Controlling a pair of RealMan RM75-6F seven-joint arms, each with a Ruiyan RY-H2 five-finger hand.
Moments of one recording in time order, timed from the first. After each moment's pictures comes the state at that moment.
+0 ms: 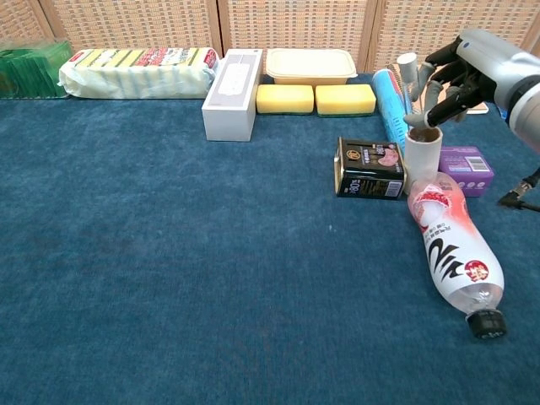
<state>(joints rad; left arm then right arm) -0.16 -1.07 0.08 -1.49 1.73 1.51 -0.25 0.60 -1.68 0.38 -1.56 -0.91 1.30 -0.38</state>
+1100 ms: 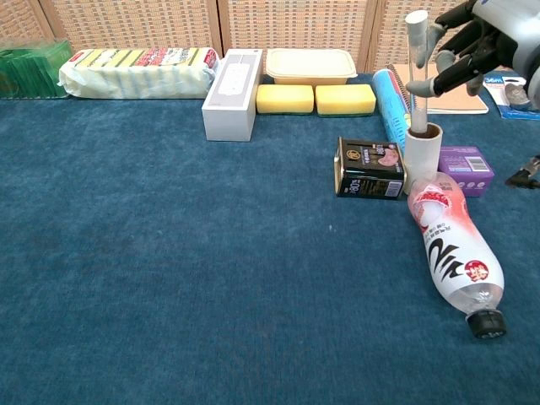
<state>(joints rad) -0.16 -1.07 0.09 -1.49 1.75 1.53 -0.27 0.58 -1.64 0.41 -1.72 -0.94 1.39 -0.41</state>
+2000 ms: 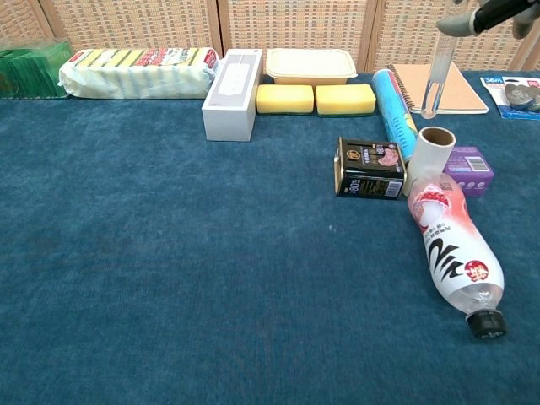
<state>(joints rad) -0.14 -1.06 0.10 -1.47 1.78 1.57 -0.29 0.56 -1.54 0.45 -1.92 -0.95 1.50 -0.48</state>
